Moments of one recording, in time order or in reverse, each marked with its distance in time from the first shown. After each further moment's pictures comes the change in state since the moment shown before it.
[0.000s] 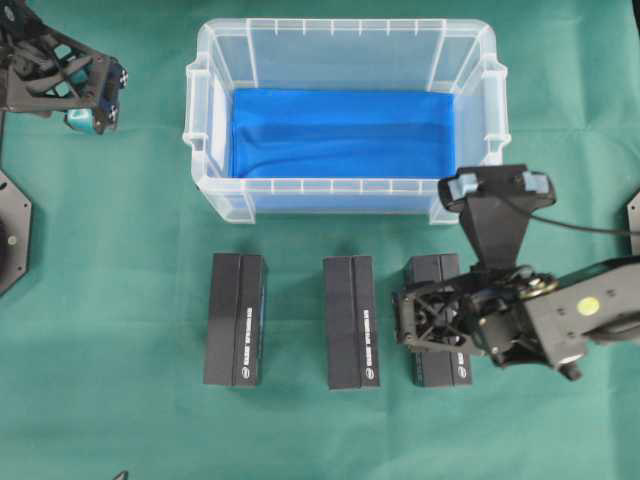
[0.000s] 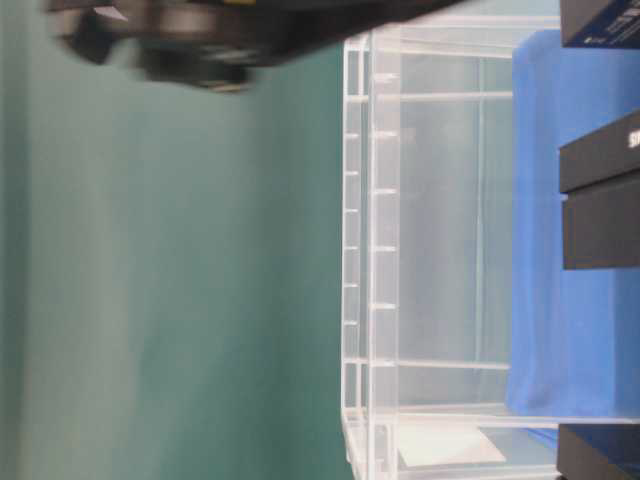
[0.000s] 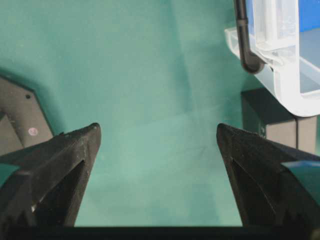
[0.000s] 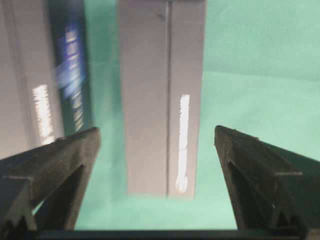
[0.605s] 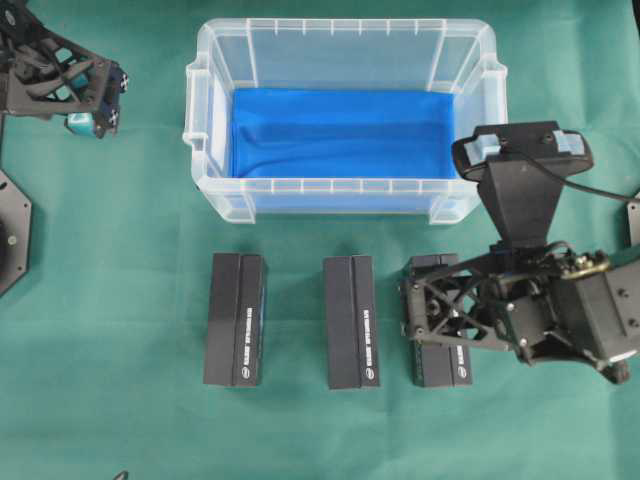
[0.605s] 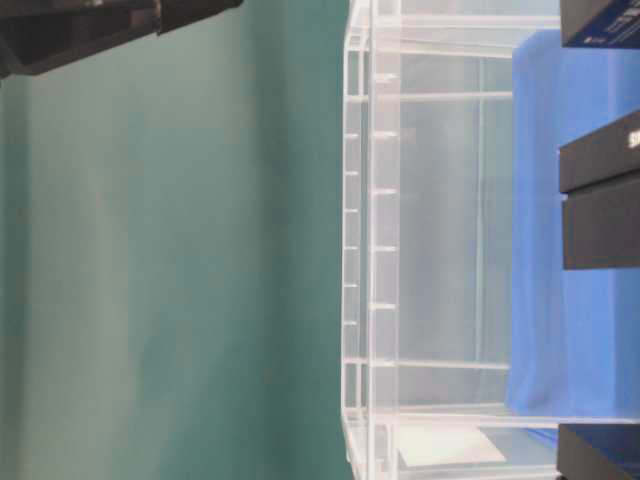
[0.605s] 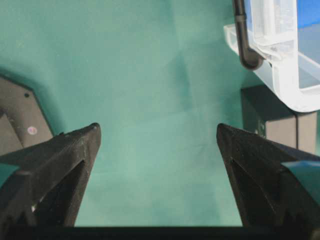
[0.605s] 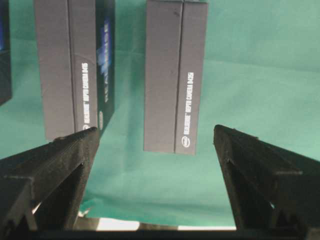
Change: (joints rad) left arm -0.012 0.000 0.000 0.000 0.000 -0.002; right arm -0.008 -0.017 -0.206 -0.006 0.227 -0.063
